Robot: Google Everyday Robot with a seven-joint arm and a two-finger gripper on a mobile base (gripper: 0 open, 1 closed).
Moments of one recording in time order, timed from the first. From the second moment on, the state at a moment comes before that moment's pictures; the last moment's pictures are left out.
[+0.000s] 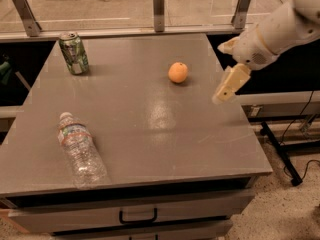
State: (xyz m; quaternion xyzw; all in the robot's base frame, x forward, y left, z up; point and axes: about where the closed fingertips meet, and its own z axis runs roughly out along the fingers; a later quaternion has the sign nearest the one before) arm 0.604 -0.160 0.892 -0.61 0.73 0.10 0.30
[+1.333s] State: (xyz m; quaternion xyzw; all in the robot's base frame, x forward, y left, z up) arm 0.683 -0.062 0.839 -0.56 0.73 0.19 0.35
